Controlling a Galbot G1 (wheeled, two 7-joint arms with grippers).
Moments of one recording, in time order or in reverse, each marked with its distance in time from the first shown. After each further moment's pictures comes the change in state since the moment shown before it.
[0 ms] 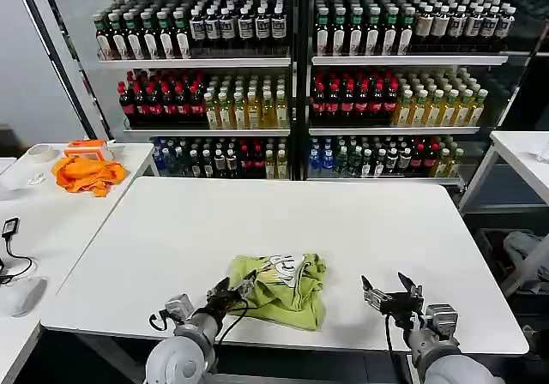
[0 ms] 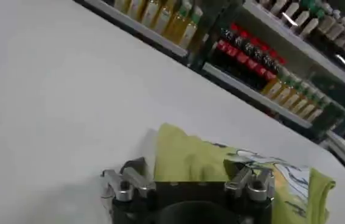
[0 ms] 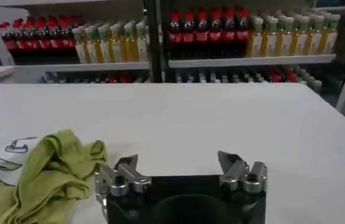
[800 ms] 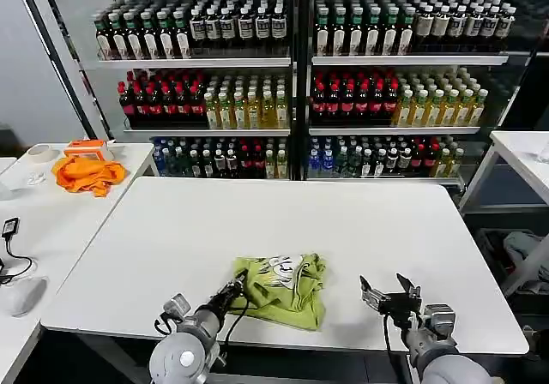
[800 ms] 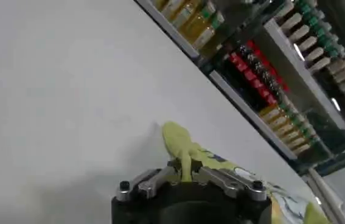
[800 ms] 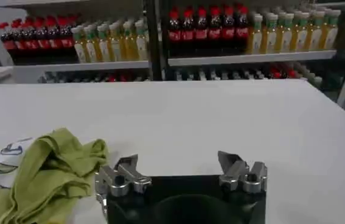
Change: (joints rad) left arm -0.009 -0.082 -0.074 0.047 -0.193 -0.014 0.010; right arm 0.009 0.015 -0.006 -0.010 0.001 -0.001 0.001
